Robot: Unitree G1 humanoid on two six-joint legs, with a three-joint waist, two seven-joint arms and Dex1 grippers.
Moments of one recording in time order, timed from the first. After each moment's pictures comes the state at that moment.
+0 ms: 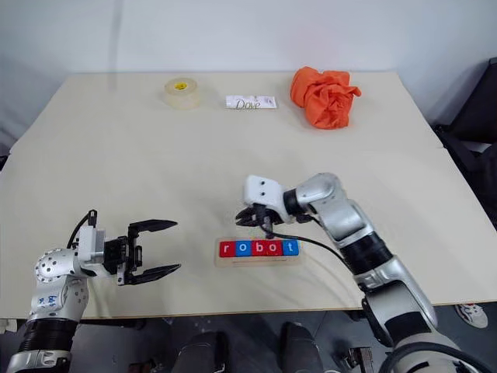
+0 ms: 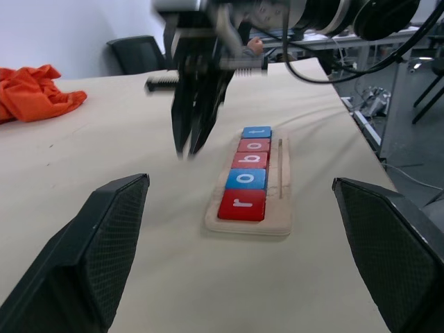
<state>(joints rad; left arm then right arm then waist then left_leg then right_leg) -0.18 0.56 0.20 0.22 -0.55 -0.26 -1.41 -0.78 -0.48 0.34 0.11 0.11 0.35 1.27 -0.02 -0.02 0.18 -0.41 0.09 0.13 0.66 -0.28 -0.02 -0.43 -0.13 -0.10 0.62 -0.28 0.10</state>
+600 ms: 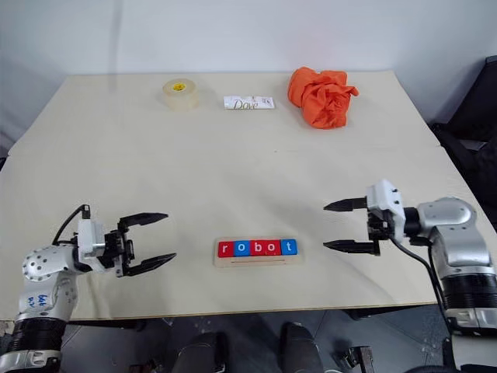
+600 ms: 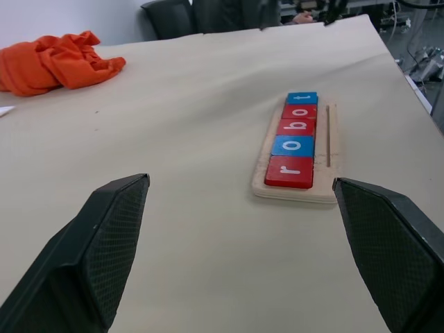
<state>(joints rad) -0.17 0.62 0.24 0.22 -0.52 -0.27 -1.33 -0.43 -0.85 -0.05 0.29 0.42 0.06 1.54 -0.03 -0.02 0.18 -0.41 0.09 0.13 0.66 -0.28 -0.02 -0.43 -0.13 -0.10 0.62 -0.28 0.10</state>
